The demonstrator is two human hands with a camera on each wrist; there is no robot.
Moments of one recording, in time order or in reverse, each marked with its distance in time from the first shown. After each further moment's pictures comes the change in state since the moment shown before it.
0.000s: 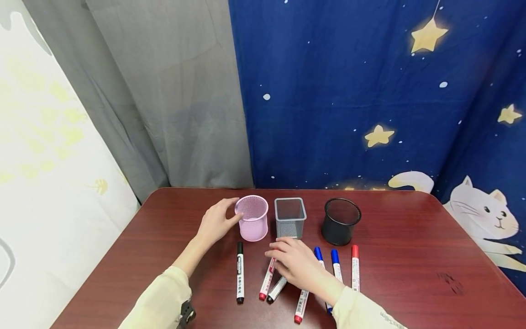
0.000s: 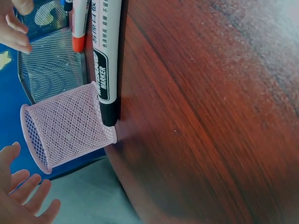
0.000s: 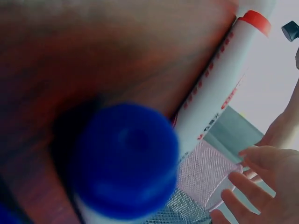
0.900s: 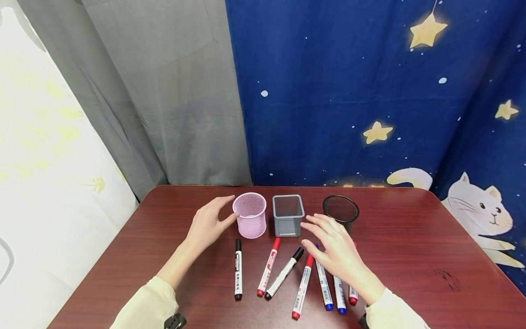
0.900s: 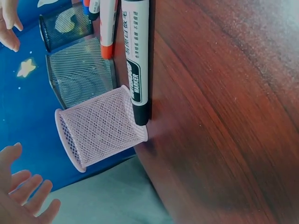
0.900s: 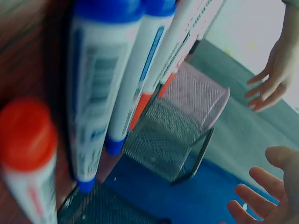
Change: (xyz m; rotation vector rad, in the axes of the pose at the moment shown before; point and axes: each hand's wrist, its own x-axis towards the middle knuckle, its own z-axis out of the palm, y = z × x) left_hand -0.012 0.024 -0.028 0.012 0.069 0.112; right_hand -0.030 0.031 -0.059 0.014 0.222 0.226
